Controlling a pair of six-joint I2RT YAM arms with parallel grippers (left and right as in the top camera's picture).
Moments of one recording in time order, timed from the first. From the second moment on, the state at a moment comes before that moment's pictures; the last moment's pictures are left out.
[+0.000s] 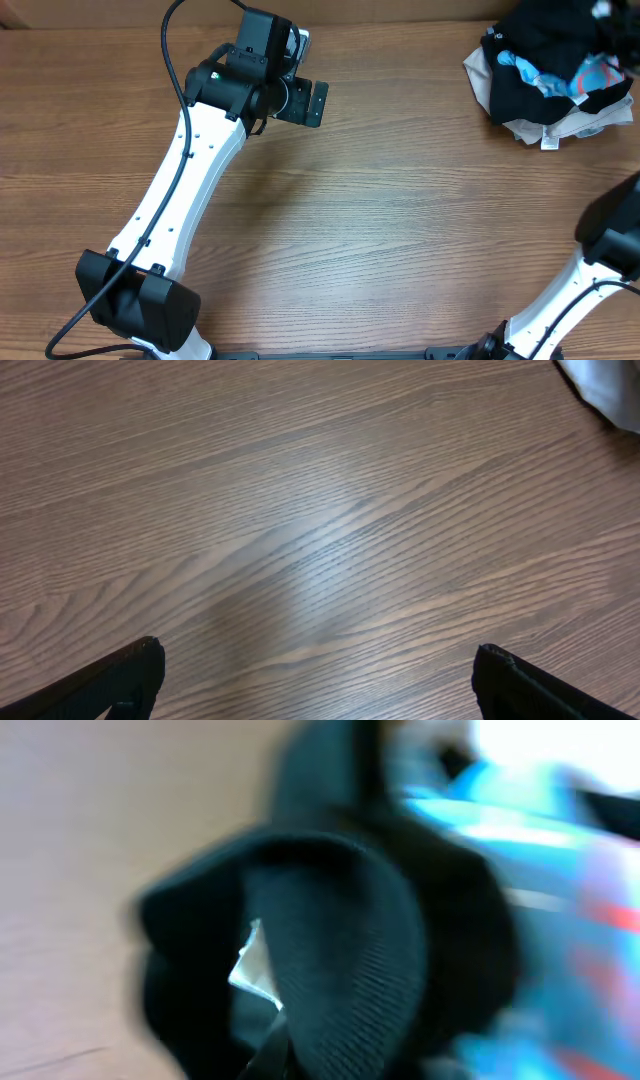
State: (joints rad) left arm -0.36 1.80 1.80 -0.96 0.07 -0.10; right arm -0.55 2.22 2.18 -0.74 -0.58 0.73
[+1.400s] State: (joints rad) left arm -0.36 1.80 1.80 -0.97 0.06 -0.10; right arm -0.30 2.33 2.31 -0.71 0.01 0.10
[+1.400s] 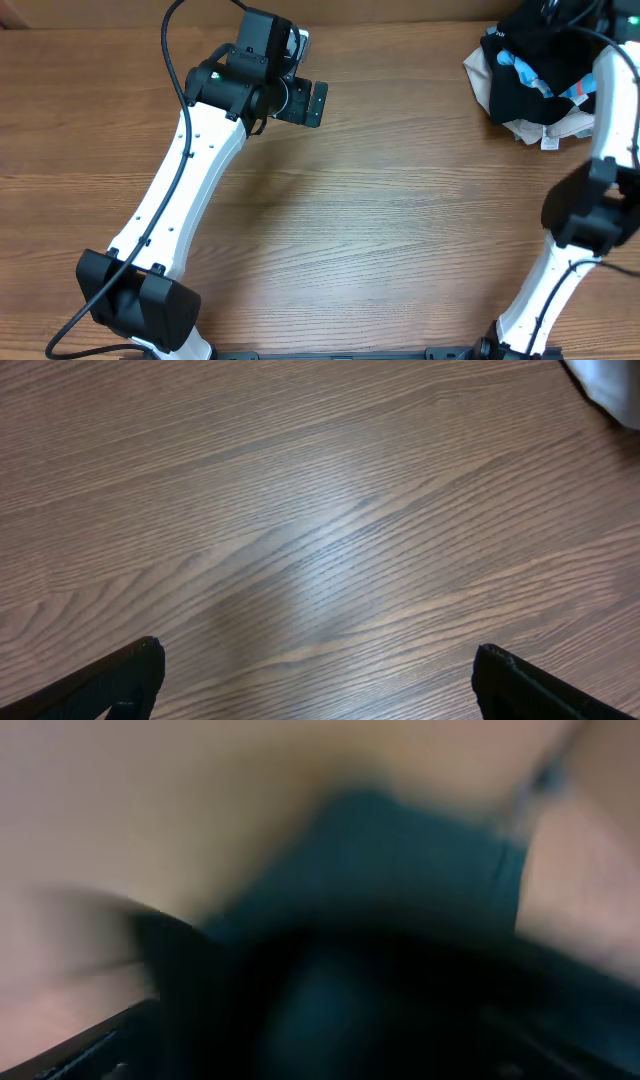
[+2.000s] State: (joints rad) left arm -0.36 1.80 1.80 -0.97 0.06 -0.10; right arm -0.38 2.52 2.43 -0.90 -0.07 0.12
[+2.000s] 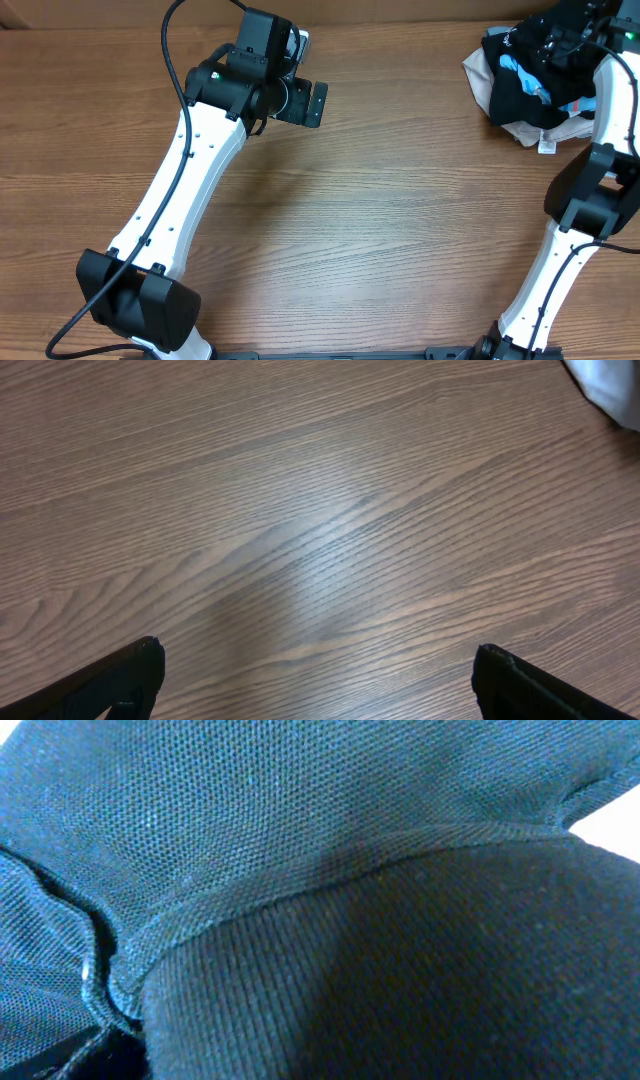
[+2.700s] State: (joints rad) left arm -0.36 1.80 1.80 -0.97 0.06 -0.10; right arm -0.39 1.89 2.97 -1.38 -0.15 0.15
